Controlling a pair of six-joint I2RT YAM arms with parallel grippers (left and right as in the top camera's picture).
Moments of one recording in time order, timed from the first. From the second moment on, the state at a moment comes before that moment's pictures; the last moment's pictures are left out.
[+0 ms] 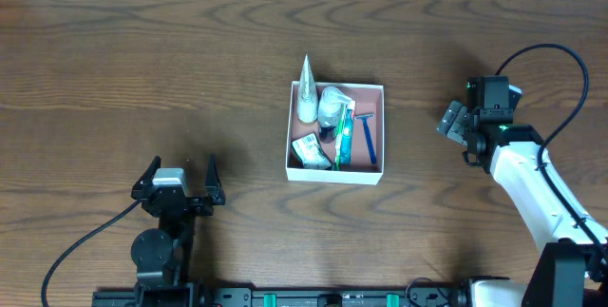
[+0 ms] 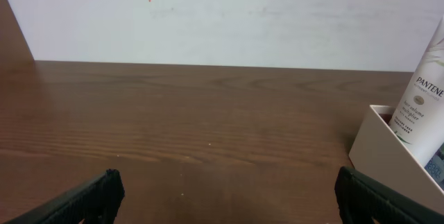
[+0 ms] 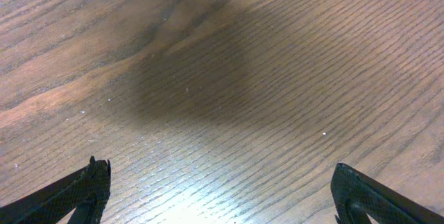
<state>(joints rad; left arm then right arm) 0.03 0.01 0.02 -0.11 0.04 -0.04 0.03 1.47 0.86 -0.49 0.31 0.49</state>
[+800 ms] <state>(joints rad) 0.03 0.01 0.02 -0.11 0.04 -0.04 0.07 0.52 0.57 -0.41 0.34 0.49</state>
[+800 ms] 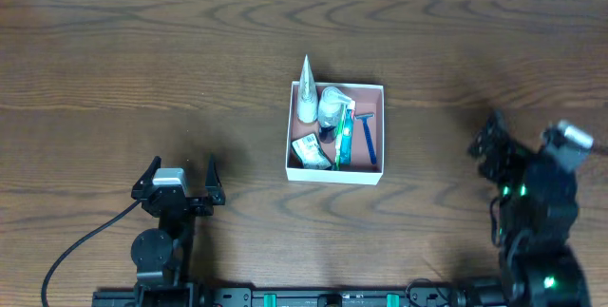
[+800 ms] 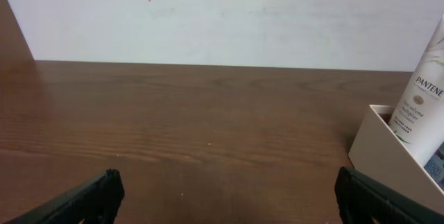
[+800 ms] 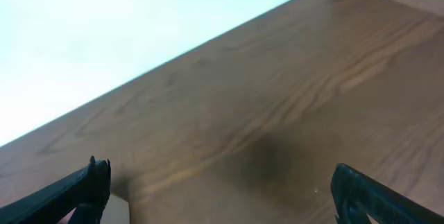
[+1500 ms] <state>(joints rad) 0.03 0.01 0.02 -0.11 0.04 -0.04 0.03 0.05 0.02 0.01 -0.04 0.12</state>
